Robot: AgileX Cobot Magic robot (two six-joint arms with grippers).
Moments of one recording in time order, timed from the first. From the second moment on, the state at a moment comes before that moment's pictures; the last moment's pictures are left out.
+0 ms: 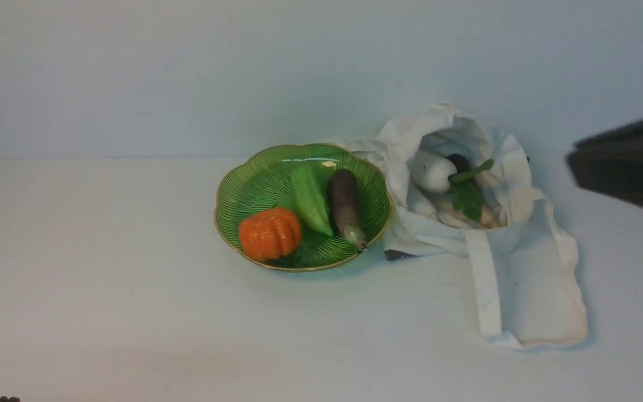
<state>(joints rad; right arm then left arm) 0.60 0.87 -1.15 0.07 1.01 -0.20 -0.07 -0.01 0.03 -0.06 0.37 0.10</state>
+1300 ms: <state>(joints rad) 0.60 0.40 -0.43 -0.16 0.39 0.08 -0.07 -0.01 0.03 -0.06 0.37 0.10</state>
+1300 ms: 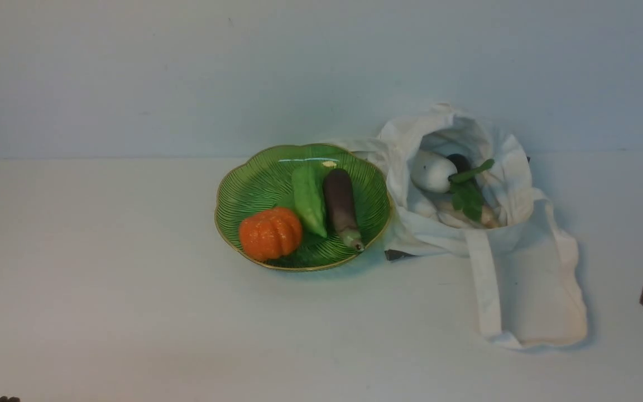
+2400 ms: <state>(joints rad) 0.09 -0.01 0.03 0.06 0.35 -0.02 -0.07 -0.01 0.03 -0.06 0.37 0.10</state>
